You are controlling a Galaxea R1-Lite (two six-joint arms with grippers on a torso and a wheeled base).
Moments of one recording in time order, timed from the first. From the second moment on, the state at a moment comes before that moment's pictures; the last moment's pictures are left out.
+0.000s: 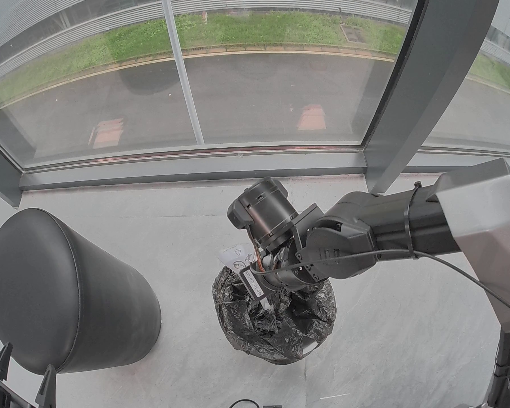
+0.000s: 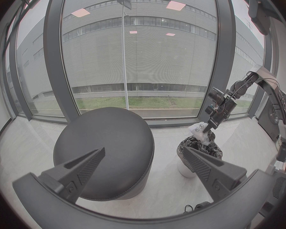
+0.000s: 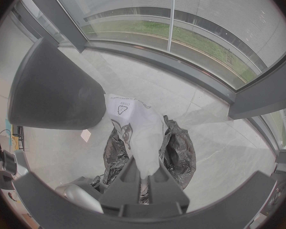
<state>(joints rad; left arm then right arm) 0.00 0.02 -0.02 0.01 -0.02 -0.01 0.84 2.22 -1.66 0.35 -0.33 0.12</state>
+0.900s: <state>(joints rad) 0.00 0.02 -0.02 0.01 -0.02 -0.01 0.84 2.29 -1.42 0.07 -0.35 0.12</state>
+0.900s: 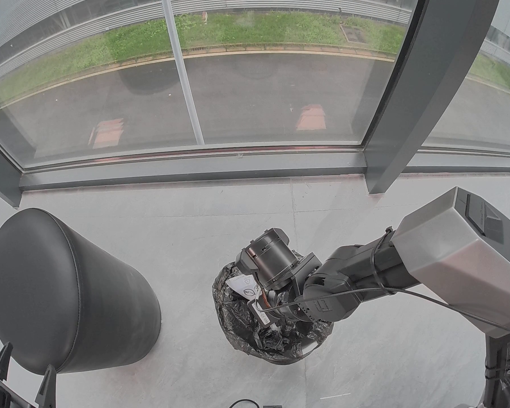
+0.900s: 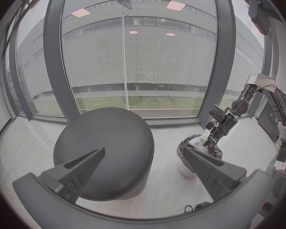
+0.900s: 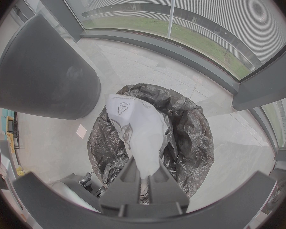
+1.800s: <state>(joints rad) 0.00 0.02 -0.02 0.01 -0.02 -0.01 0.83 2.31 -1.40 0.00 -0.39 0.13</state>
